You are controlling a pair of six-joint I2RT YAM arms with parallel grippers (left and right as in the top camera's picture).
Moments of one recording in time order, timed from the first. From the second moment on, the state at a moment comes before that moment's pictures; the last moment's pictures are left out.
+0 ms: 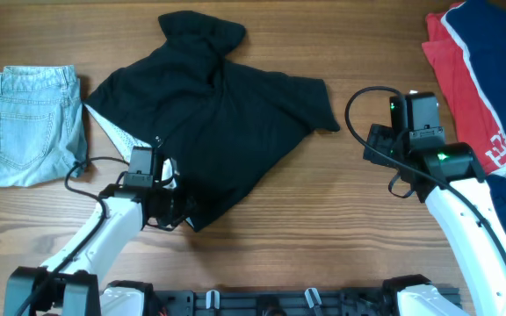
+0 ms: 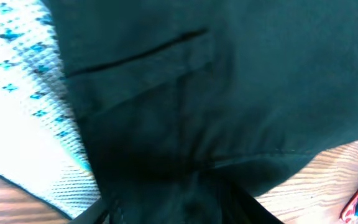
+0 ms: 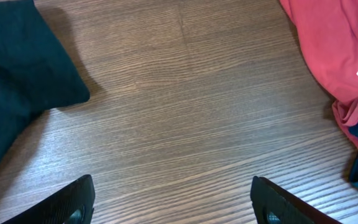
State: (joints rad) left arm -0.13 1.36 0.51 -0.47 0.46 -0.63; right arm 0.15 1.23 1.00 -0.87 0.27 0.35
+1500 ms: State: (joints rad) left arm -0.07 1.23 0.51 -0.75 0.17 -0.73; right arm 0.15 1.81 1.00 -0.63 -0.44 0.15
